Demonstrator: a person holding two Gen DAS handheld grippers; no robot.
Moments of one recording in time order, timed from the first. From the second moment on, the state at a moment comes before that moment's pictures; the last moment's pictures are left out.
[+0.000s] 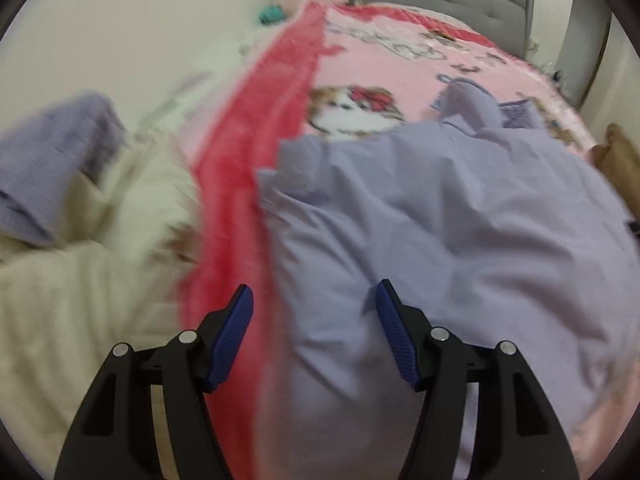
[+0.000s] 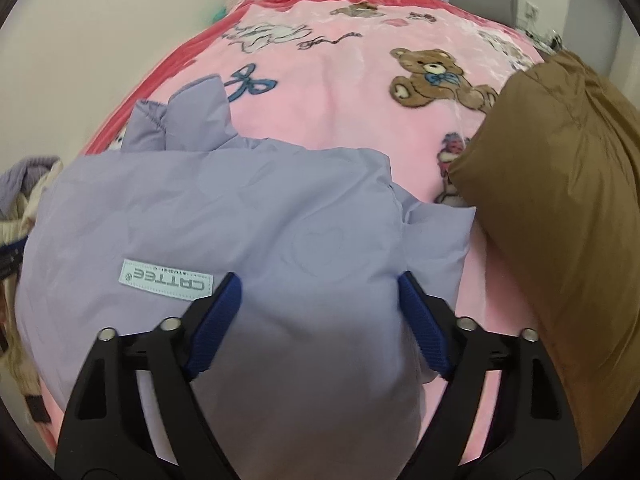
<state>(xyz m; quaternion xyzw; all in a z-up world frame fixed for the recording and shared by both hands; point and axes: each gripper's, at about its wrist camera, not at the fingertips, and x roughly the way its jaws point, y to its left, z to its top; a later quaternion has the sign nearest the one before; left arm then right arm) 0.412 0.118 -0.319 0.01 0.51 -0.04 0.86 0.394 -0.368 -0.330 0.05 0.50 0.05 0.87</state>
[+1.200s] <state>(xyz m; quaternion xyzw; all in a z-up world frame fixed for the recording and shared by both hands) 0.466 0.049 -0.332 0.15 0.47 0.04 0.87 0.447 -0.358 -0.355 0.00 0.53 -0.07 0.84</state>
